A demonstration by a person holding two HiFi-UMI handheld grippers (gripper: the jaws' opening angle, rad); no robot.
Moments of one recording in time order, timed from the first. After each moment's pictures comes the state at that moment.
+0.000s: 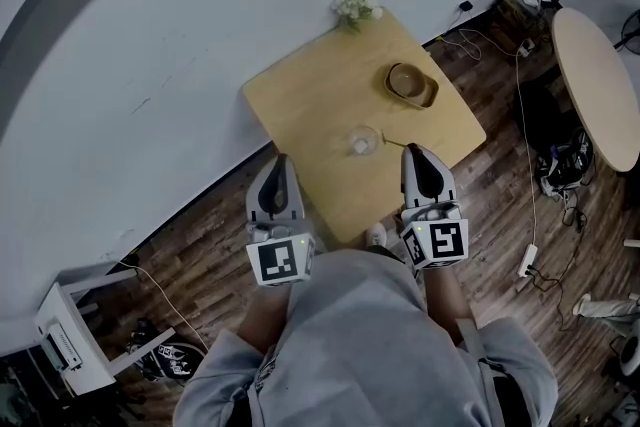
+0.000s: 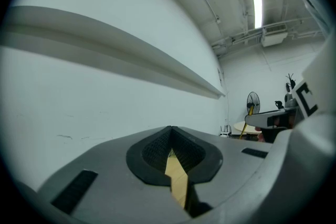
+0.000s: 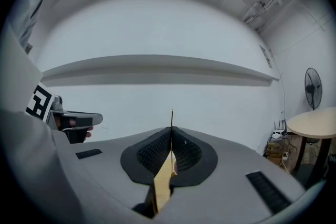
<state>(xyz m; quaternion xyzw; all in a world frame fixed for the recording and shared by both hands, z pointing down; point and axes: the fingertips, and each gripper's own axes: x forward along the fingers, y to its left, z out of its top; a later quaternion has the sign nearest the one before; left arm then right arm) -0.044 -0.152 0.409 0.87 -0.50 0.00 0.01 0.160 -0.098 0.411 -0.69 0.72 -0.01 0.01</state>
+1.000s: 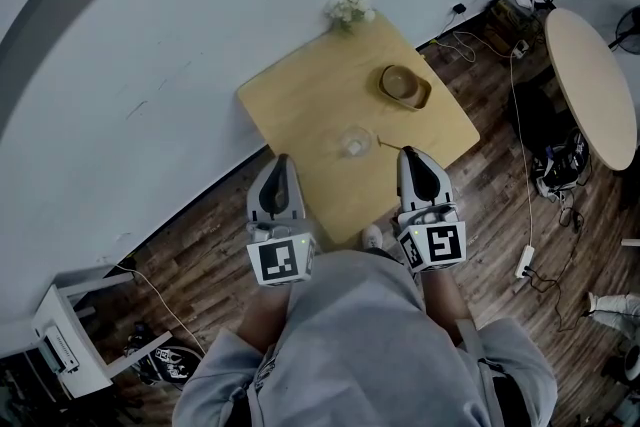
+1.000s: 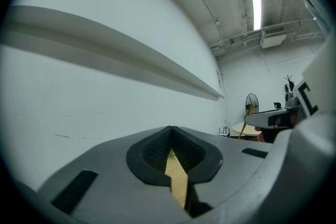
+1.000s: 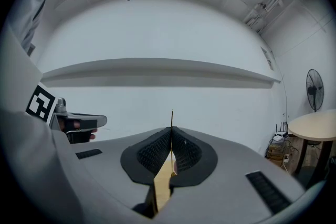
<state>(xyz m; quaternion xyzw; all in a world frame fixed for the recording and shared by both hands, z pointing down) -0.030 -0.141 0.404 0.87 -0.49 -0.01 0.00 0.163 -0.085 0.400 -0.68 0.73 0.00 0.01</state>
